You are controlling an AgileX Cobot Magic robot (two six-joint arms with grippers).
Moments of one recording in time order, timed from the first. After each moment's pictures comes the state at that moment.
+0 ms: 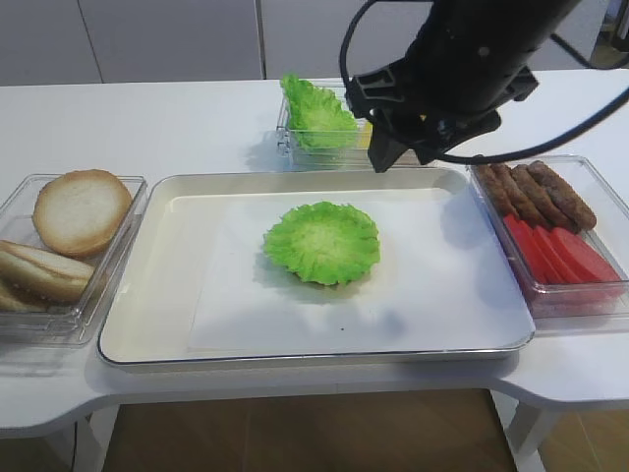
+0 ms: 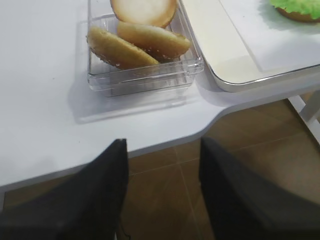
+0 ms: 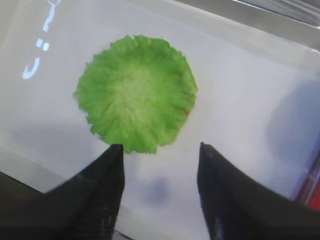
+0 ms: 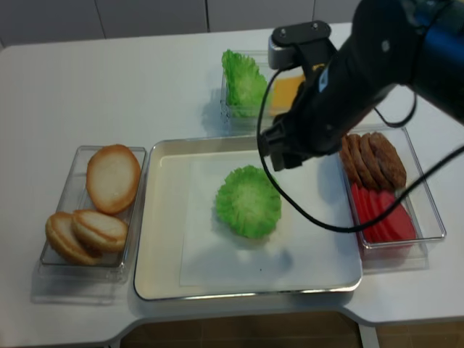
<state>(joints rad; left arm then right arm) -0.07 -0.02 -0.49 -0.04 1.18 0.03 0.52 1.58 -1.37 0.19 0.99 0.02</state>
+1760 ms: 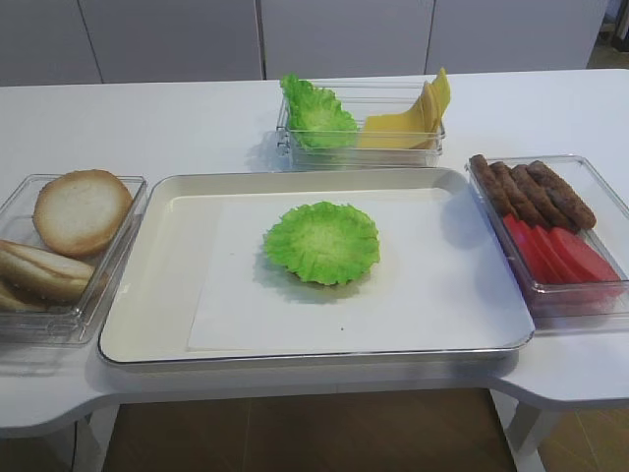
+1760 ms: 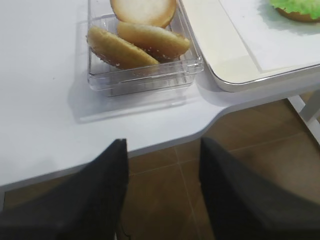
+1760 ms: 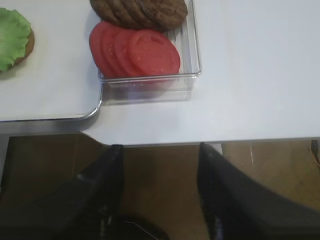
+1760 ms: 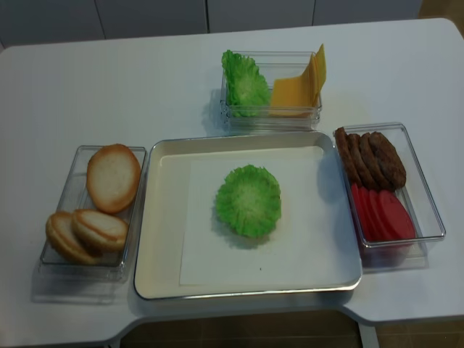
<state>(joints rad) -0.07 -0.02 -0.49 -0.04 1.18 0.03 0.01 0.47 -0.79 0.12 1.23 -0.02</state>
